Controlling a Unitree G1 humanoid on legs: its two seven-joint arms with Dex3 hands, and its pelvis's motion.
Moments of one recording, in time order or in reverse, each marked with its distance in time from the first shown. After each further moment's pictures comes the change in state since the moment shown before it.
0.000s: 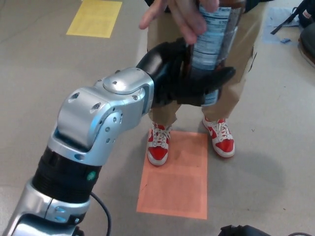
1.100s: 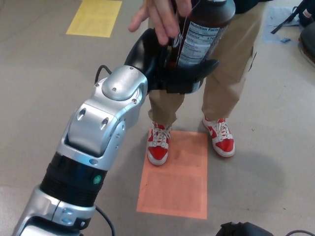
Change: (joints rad) left_arm 0.036 -0.023 -0.001 0.115 0.213 -0.309 0.004; right_arm -0.013 0.000 -0.020 0.000 -0.001 -0.003 0.010
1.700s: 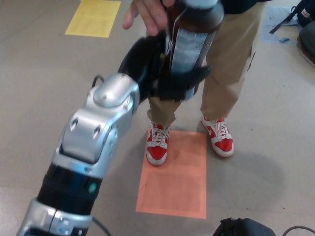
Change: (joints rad) left_arm 0.110 -0.011 0.047 -0.003 0.009 -0.022 -0.065; right_arm -0.015 0.000 -0.007 0.000 -0.006 0.000 0.000
